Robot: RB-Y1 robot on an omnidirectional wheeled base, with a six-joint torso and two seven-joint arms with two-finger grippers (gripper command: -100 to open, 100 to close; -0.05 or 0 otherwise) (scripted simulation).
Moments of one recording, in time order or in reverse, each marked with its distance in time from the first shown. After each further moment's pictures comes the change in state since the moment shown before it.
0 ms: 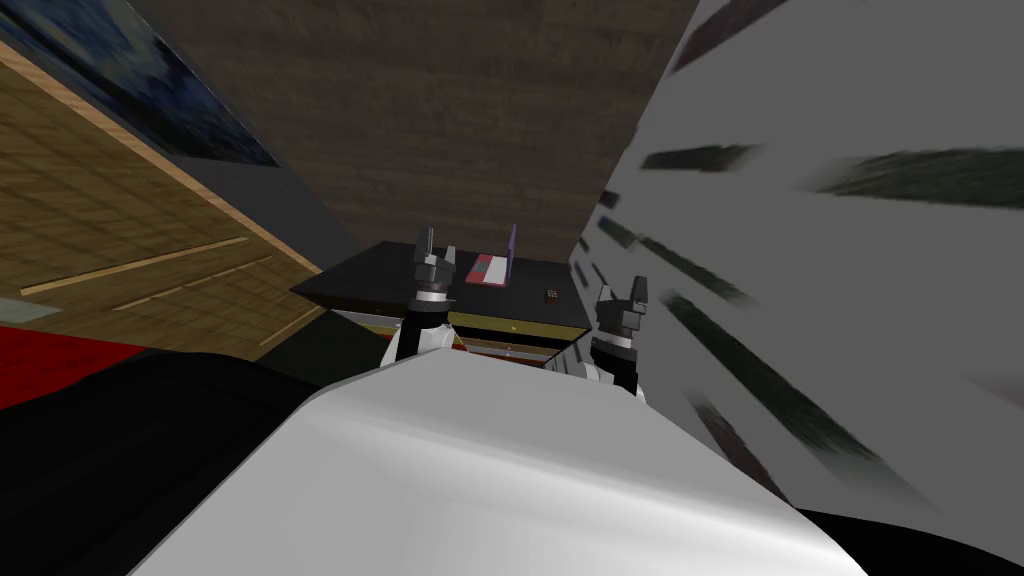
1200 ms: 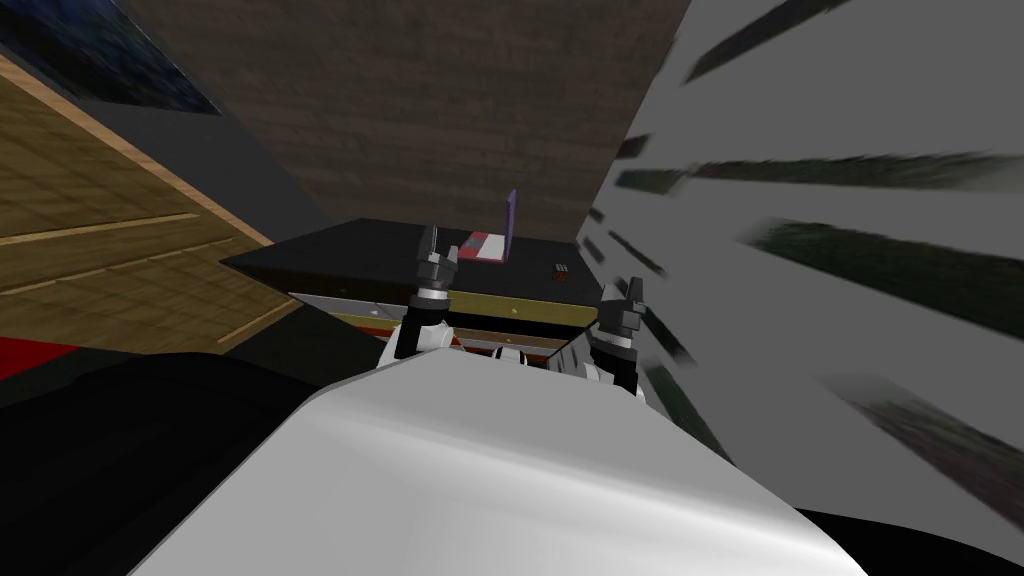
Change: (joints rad) left arm -0.029 0.040 0.006 0.003 0.007 0.044 0.003; right arm 0.000 0.000 0.000 0.000 0.000 0.000 0.000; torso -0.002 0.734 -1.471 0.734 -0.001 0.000
